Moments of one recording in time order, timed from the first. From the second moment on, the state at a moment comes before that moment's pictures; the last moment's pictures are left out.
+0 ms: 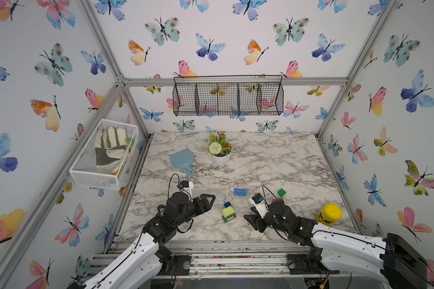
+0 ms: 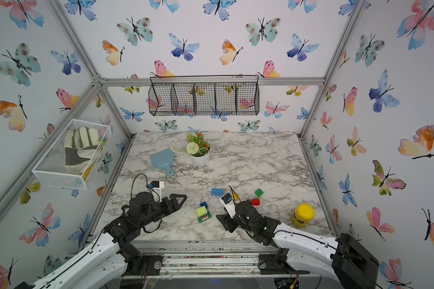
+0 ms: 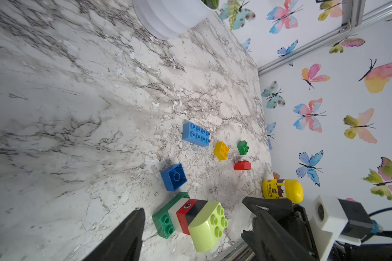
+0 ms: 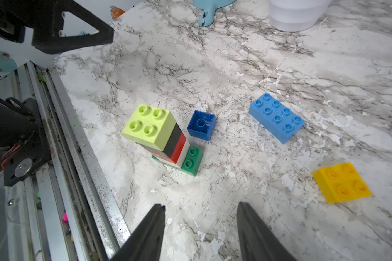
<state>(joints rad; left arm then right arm) -0.62 0.67 0.39 -0.19 0.13 -0.95 1.00 1.05 0.35 0.14 -0.02 0.18</state>
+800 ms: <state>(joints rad) -0.62 0.64 0.35 -0.15 -0.01 -1.03 1.17 1.58 0.26 0.91 0.08 0.13</state>
